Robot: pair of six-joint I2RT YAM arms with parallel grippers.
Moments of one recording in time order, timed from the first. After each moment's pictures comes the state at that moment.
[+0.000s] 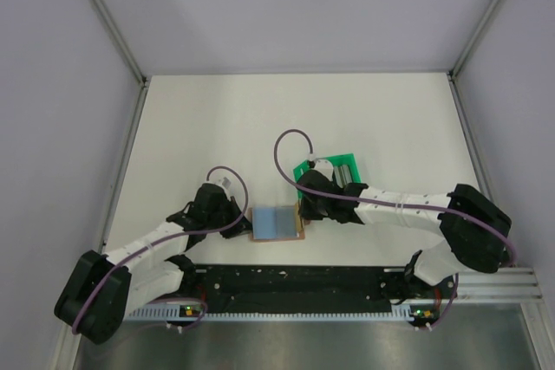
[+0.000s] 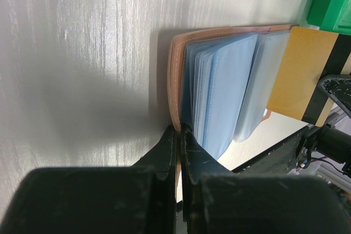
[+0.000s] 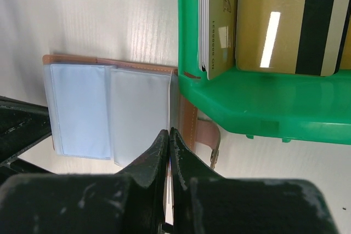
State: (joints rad) left arm -0.48 1.01 0.26 -0.11 0.32 -0.88; right arm 1.02 1.48 0.82 -0.28 0.23 0.93
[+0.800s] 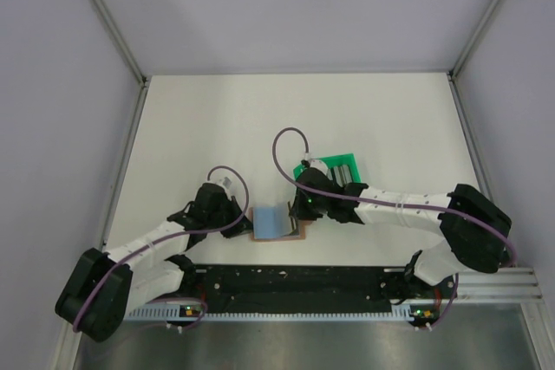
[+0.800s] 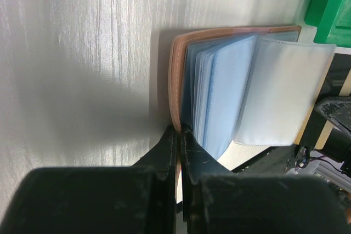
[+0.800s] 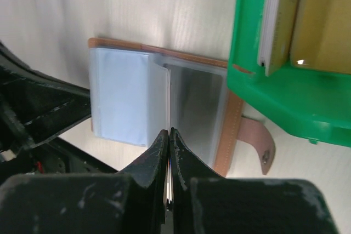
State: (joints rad) left arm -0.48 1.03 0.26 -0.09 0.32 -0.88; right arm 1.02 1.48 0.82 -0.22 0.13 0.94
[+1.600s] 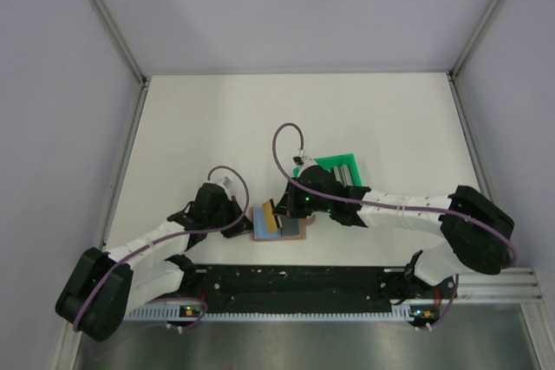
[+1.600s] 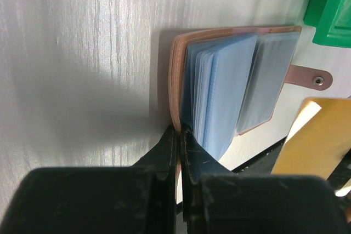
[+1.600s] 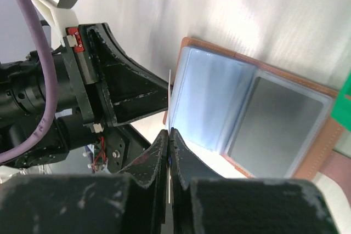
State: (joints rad) left arm -0.48 1.03 0.25 -0.08 0.32 -0.88; right arm 1.01 1.50 0.80 0.07 -0.09 0.94
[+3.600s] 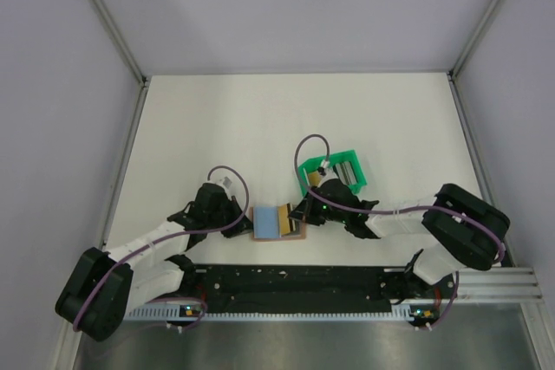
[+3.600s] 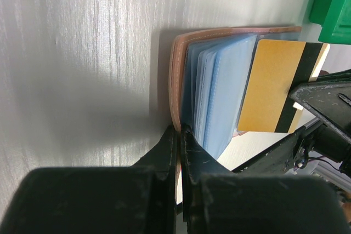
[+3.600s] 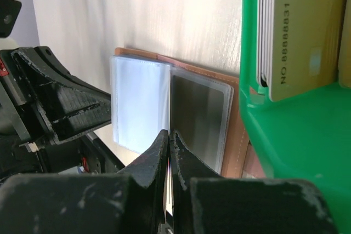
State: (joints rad) left arm -0.48 1.03 0.25 -0.07 0.32 -0.89; right arm 0.93 1.52 0.48 0.47 -0.07 1.07
